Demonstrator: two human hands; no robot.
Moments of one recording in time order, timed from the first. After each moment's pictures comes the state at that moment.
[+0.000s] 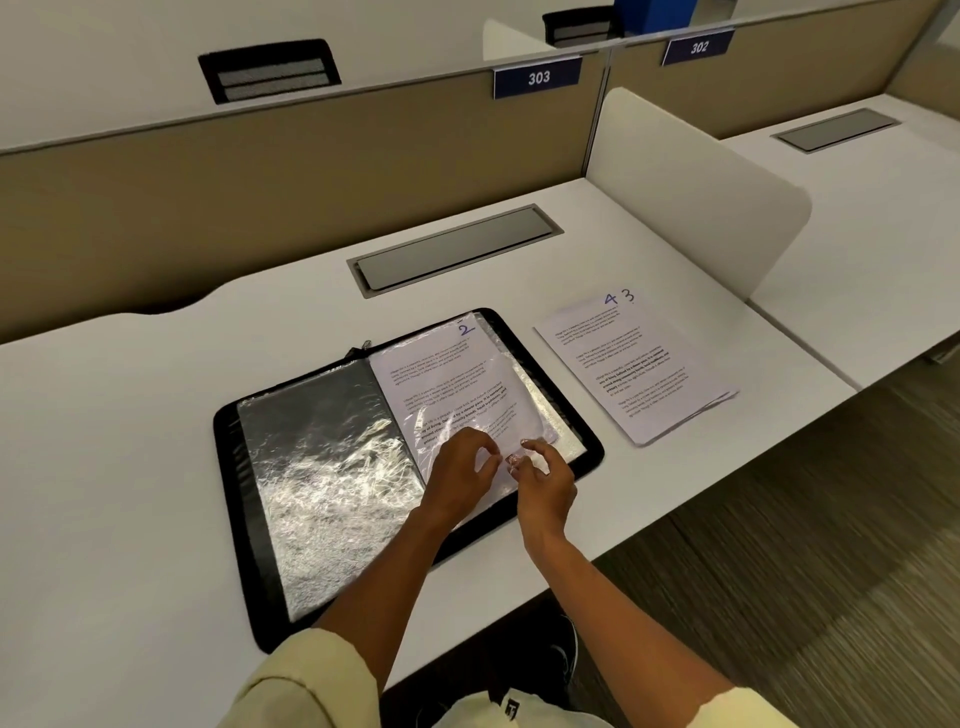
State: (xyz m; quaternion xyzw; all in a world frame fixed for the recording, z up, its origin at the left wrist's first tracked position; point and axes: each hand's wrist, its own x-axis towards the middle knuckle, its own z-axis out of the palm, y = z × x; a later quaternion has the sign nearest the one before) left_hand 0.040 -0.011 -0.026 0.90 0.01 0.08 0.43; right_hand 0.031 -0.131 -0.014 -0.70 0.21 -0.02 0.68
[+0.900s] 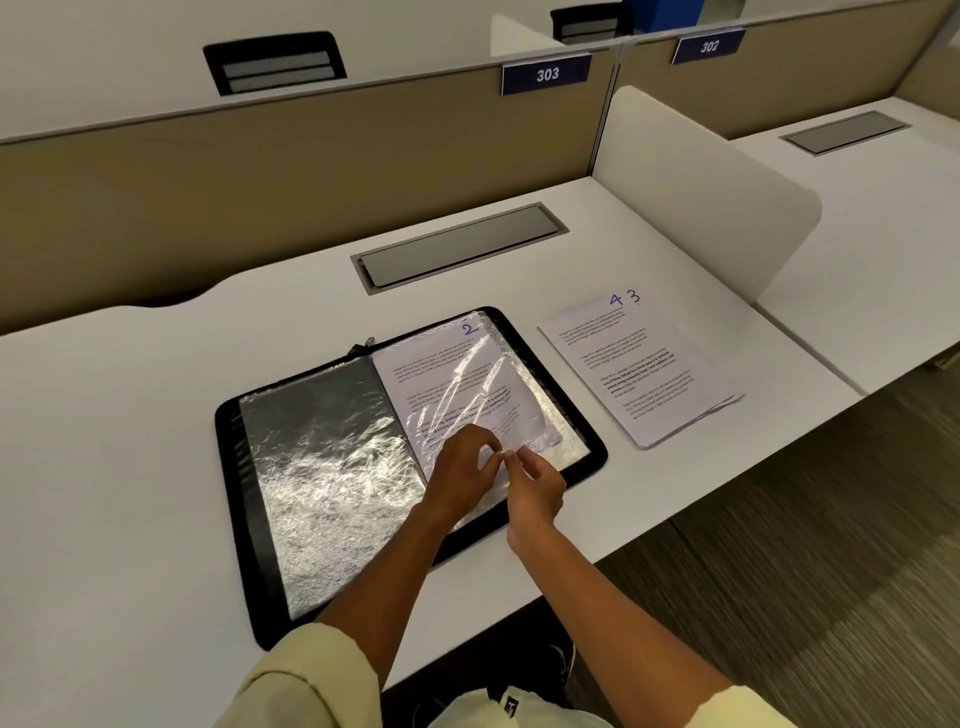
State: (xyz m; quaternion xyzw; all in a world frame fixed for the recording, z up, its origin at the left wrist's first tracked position) left_hand 0.047 -0.008 -0.033 0.89 0.02 0.07 0.44; right_hand 0.035 -0.112 -0.007 -0.62 0.32 0.06 0.71
